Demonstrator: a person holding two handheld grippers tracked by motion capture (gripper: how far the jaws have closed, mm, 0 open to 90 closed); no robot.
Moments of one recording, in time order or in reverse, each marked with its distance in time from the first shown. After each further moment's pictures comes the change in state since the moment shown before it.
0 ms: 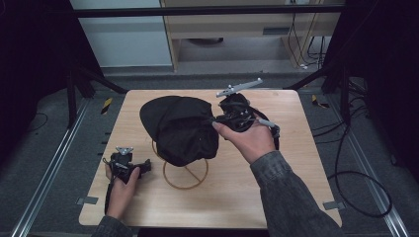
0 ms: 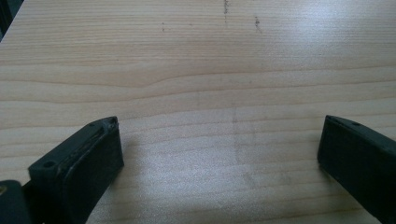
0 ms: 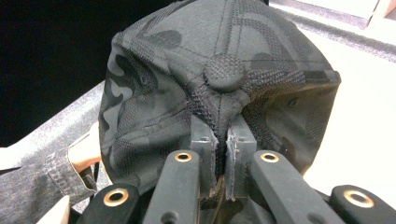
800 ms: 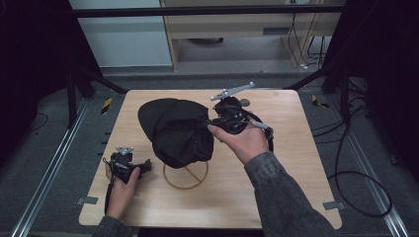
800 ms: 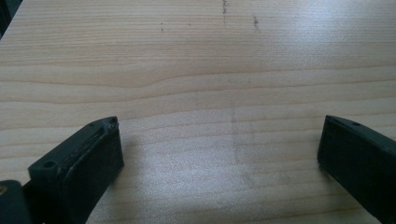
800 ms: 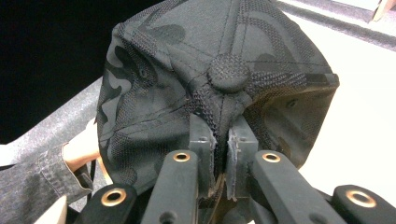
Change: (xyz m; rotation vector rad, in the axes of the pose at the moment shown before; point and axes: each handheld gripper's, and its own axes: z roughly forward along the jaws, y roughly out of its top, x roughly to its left) left arm 0.000 0.000 0.000 -0.001 -0.004 0.002; right arm -0.001 -0.005 0.017 0.021 0.002 0.001
